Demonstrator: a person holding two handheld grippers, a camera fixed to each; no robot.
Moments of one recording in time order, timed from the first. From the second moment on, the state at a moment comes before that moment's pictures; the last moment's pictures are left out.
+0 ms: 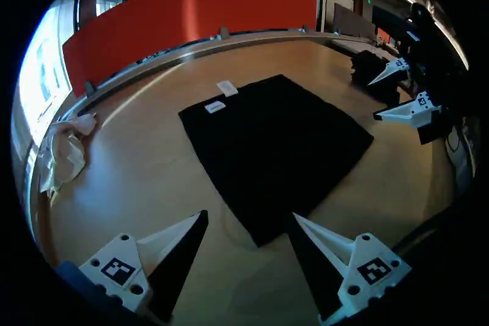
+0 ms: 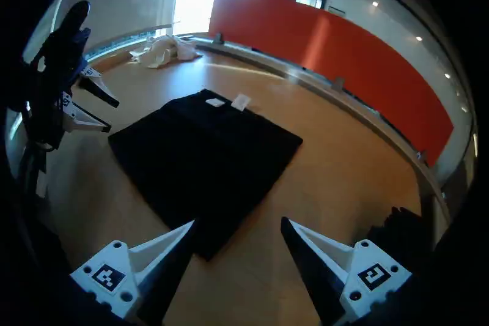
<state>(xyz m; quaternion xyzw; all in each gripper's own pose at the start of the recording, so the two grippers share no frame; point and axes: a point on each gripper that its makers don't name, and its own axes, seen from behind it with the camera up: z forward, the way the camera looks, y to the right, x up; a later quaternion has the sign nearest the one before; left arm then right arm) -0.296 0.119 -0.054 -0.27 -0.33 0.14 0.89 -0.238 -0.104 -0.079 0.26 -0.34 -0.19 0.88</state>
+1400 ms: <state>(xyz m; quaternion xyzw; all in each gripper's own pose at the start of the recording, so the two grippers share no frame) -0.337 0.126 -0.077 -0.27 -0.39 0.15 0.87 -0.292 -0.115 -0.114 0.31 -0.41 -0.16 0.84</state>
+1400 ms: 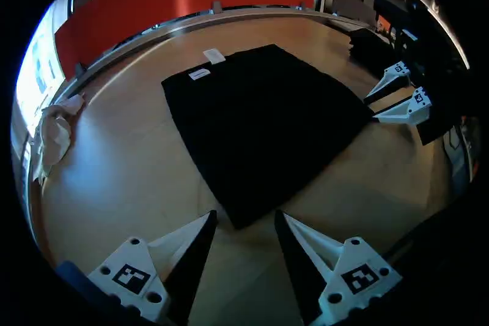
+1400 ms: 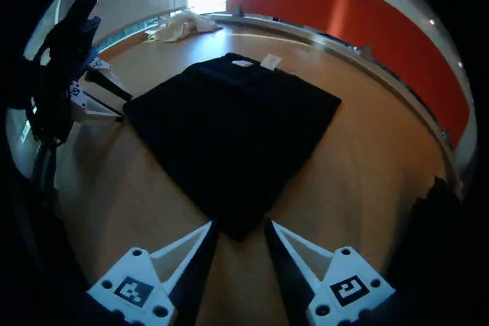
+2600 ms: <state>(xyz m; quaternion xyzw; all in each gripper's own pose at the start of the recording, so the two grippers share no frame) -0.329 0.126 -0.074 -0.24 -0.41 0.11 0.87 -0.279 -0.117 -0.110 0.30 -0.40 -0.15 0.85</state>
